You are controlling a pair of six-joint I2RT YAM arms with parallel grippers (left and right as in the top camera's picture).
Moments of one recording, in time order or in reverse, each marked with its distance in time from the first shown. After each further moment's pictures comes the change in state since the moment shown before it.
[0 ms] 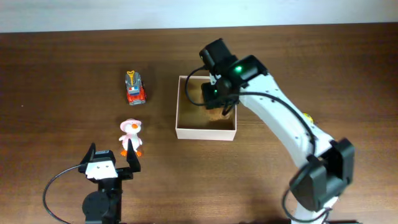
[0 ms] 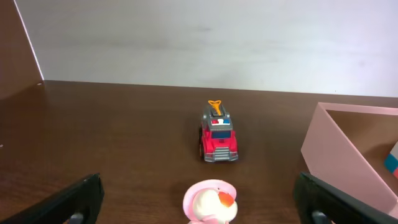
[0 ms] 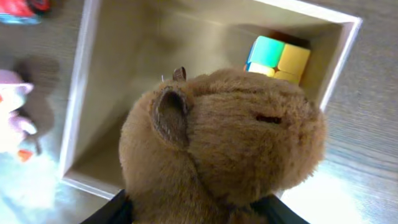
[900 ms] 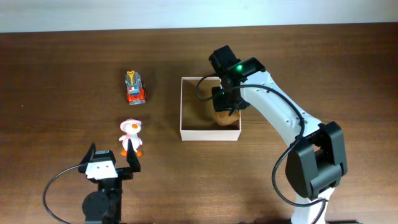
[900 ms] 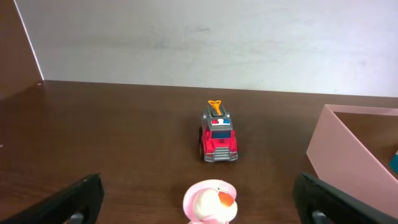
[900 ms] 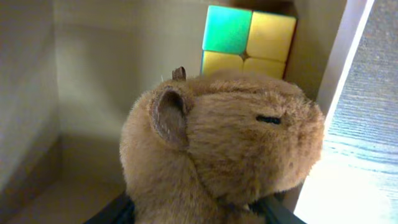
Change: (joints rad) left arm 0.000 0.000 0.000 0.000 0.000 0.000; right arm -0.080 0.074 -0.102 0.058 0.011 0.021
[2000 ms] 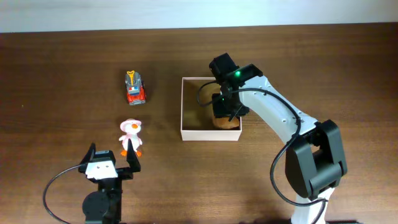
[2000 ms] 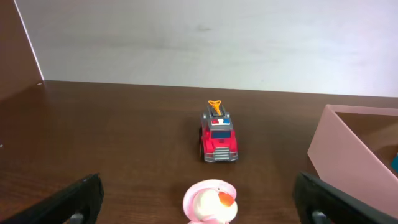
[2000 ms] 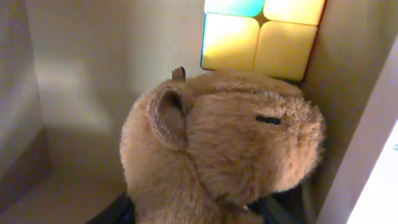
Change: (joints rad) left arm 0.000 0.000 0.000 0.000 0.000 0.000; right arm 0.000 0.000 -0.087 0.040 -0.030 0.027
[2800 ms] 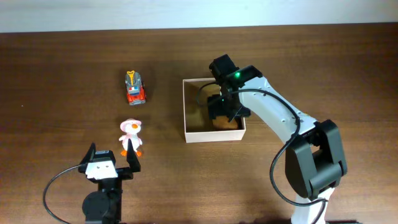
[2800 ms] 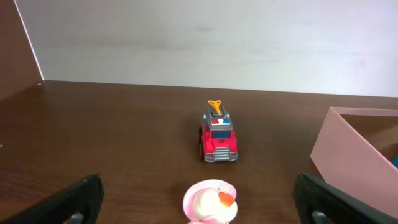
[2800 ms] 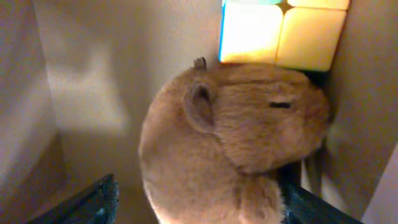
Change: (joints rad) left arm 0.000 0.000 0.000 0.000 0.000 0.000; right arm 0.000 0.000 -0.017 0.023 -0.015 0.001
